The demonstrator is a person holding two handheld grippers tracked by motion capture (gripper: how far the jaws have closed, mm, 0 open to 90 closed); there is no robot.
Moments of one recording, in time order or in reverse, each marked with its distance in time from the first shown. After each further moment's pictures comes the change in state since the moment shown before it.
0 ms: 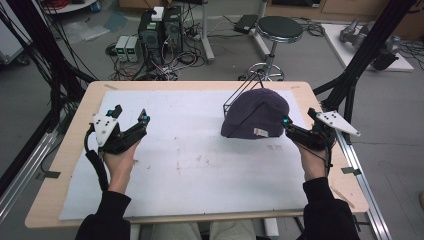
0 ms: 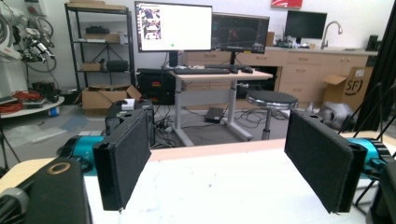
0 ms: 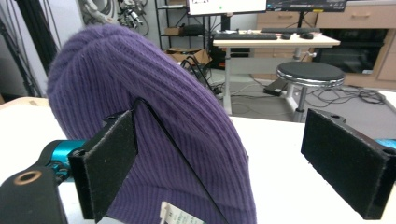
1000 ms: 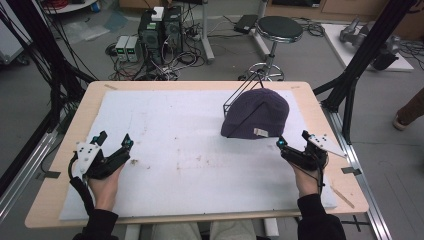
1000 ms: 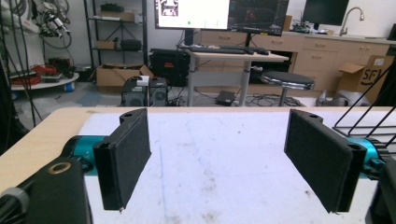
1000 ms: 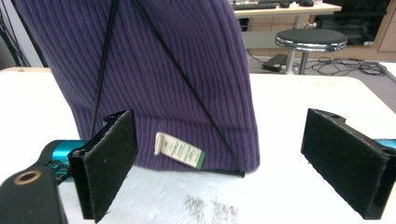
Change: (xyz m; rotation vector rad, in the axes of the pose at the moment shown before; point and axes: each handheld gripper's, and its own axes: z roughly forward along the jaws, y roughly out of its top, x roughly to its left) left arm 0.039 -0.057 -0.047 0.057 0.054 -0.056; right arm -0.002 -0.071 -0.007 0.074 -0.012 0.036
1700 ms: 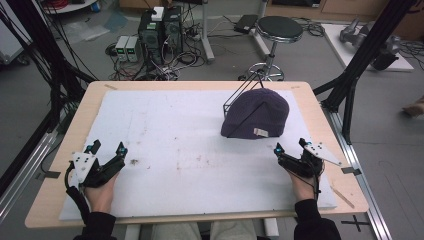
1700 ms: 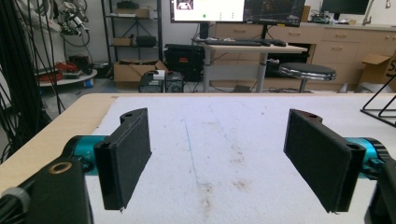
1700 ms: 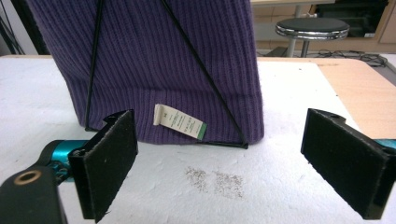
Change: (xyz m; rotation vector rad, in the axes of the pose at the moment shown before) left arm 0.013 -0.022 -0.012 0.013 0.055 0.033; right arm 0.001 -0.026 0.000 0.015 -0.005 -0.004
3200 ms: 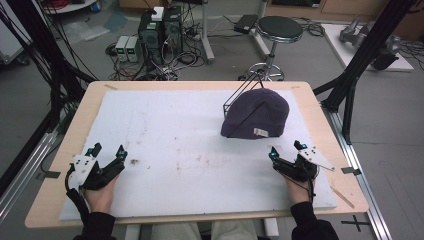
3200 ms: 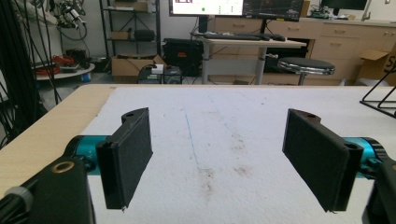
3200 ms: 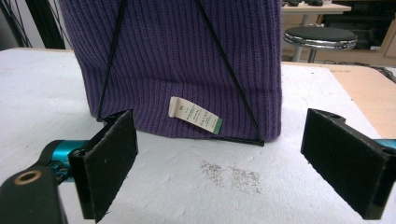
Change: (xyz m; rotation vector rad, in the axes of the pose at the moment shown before) left arm 0.003 -0.009 -0.001 0.020 -0.007 -0.008; right arm 0.012 -0.013 0.000 -0.025 0.023 -0.045
